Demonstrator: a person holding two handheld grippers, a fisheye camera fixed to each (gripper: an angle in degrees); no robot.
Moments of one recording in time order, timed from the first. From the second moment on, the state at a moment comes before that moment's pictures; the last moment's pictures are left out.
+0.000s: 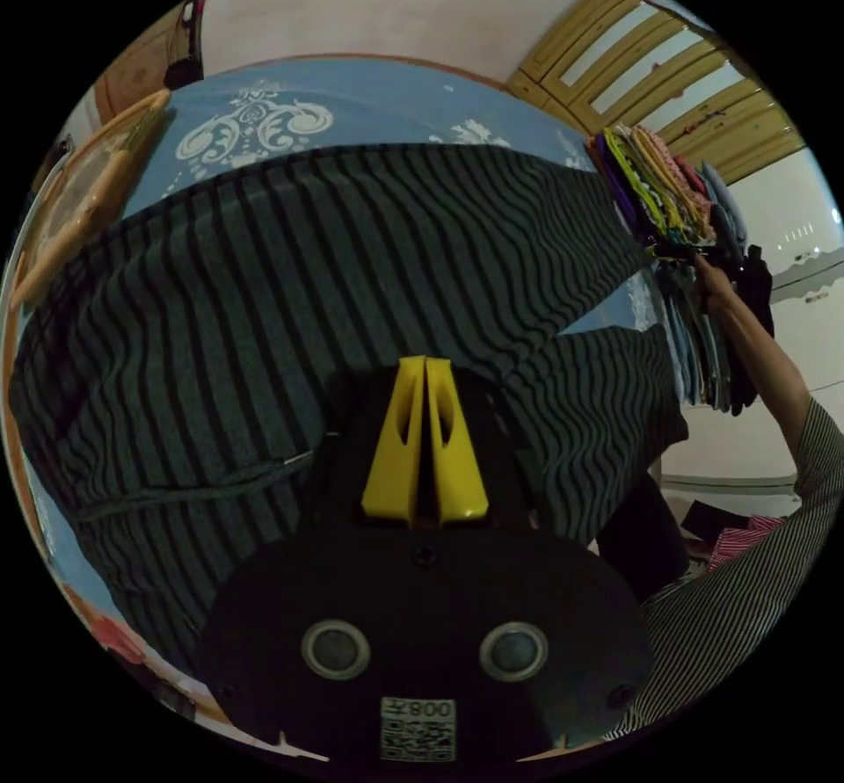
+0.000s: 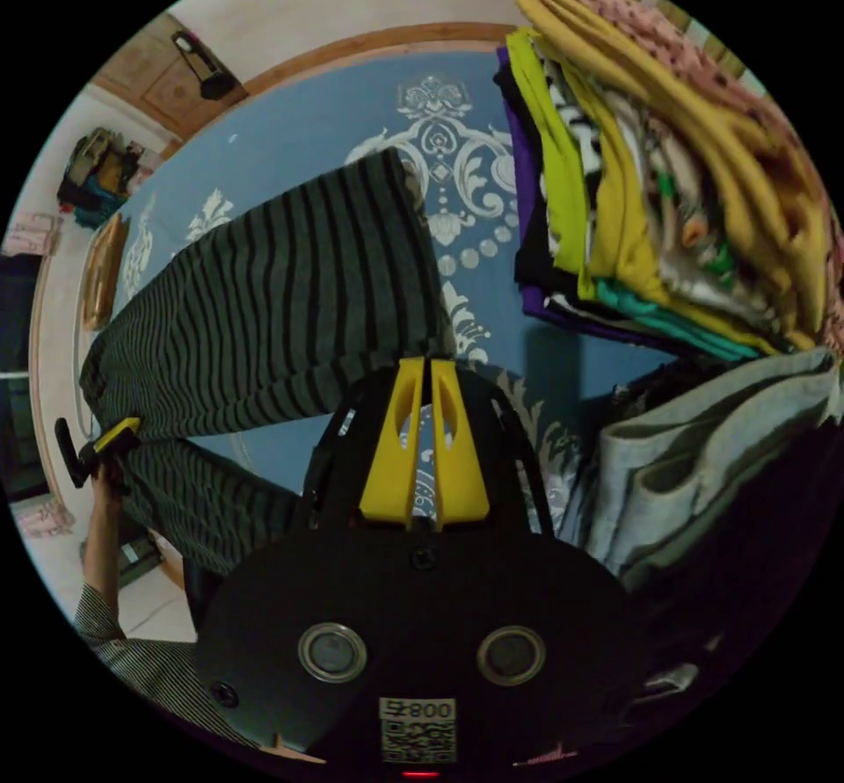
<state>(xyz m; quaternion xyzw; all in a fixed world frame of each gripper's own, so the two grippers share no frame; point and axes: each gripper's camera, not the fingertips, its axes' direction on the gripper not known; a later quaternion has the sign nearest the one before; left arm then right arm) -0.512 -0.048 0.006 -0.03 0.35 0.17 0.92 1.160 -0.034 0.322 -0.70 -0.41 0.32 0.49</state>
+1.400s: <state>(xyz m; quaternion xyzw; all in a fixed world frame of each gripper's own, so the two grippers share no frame) -0.167 -0.080 -0.106 -0.04 0.32 0.35 0.88 1.182 0.000 0.123 -0.69 -0.43 0.38 0.45</state>
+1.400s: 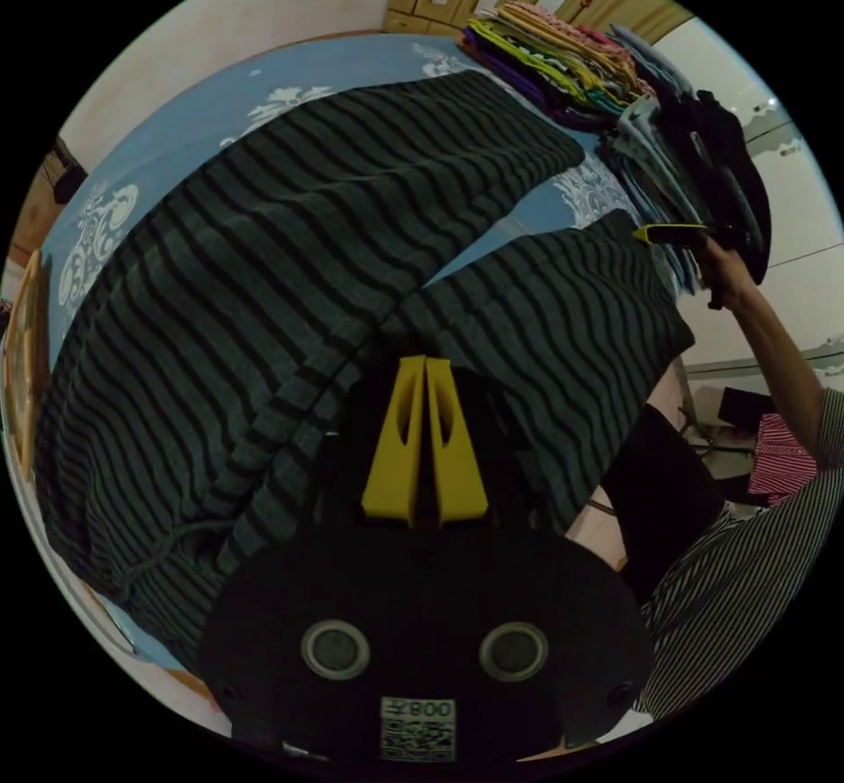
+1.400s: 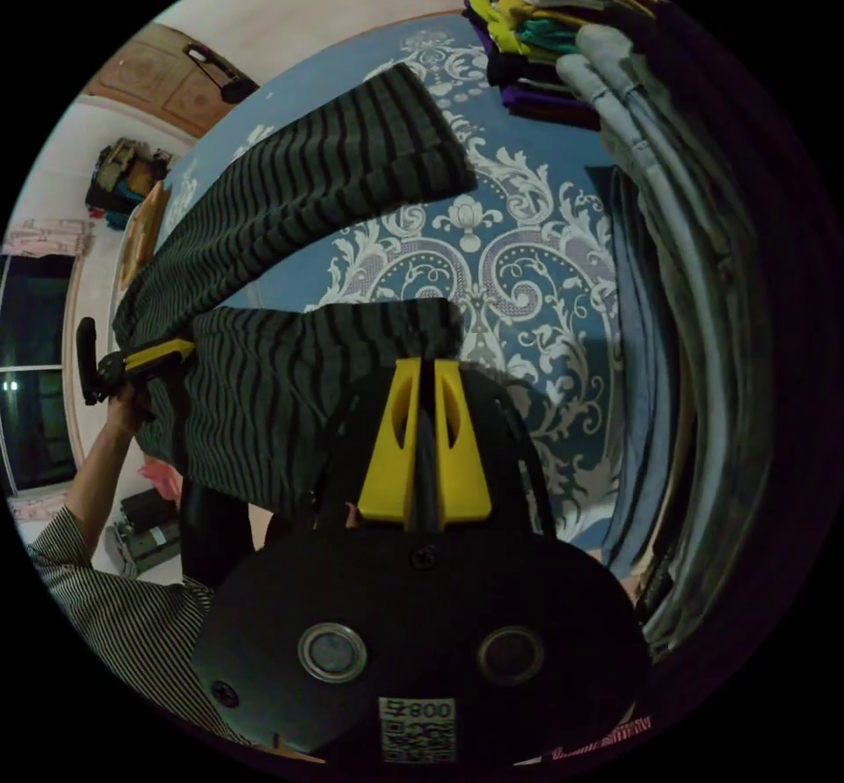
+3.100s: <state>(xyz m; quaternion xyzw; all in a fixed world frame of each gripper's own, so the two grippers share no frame) -0.311 0.132 -0.071 -0.05 0.29 0.28 0.91 1.083 -0.152 -0.052 -0.68 -0.46 0.25 0.51</state>
